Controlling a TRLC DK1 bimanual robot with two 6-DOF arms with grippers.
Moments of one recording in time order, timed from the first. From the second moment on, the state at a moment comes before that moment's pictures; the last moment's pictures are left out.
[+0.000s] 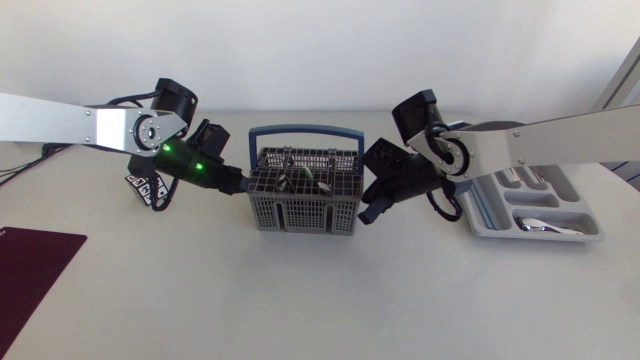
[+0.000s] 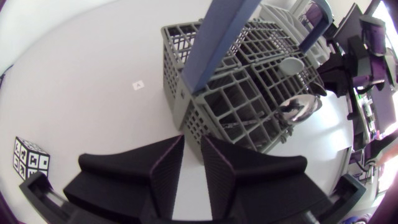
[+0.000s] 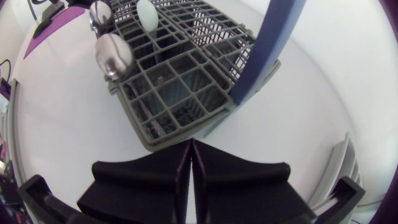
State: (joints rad) left arm -0.21 1.82 1.17 -0.38 0.37 0.20; right arm 0.41 1.78 1.08 -0.25 -0.18 -0.43
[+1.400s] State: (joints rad) left arm -0.13 1.33 0.95 -0.43 0.41 0.30; right arm 0.64 1.37 0.89 -0.30 0.11 -0.40
